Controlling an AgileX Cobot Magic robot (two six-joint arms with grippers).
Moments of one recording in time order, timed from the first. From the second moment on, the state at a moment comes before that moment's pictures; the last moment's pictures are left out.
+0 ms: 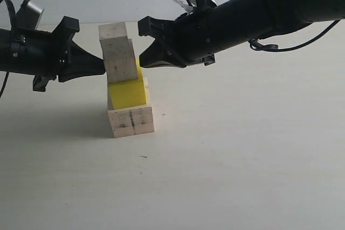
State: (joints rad) left arm -0.11 1.70 -0.87 -1.43 0.87 0.88; right arm 0.49 1.82 -1.15 1.33 0.68 -0.81
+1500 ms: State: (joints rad) left arm -0.03 1.75 -0.81 -1.19 0.71 0.83; right arm 0.41 1.80 -1.02 0.73 0.57 -0.34
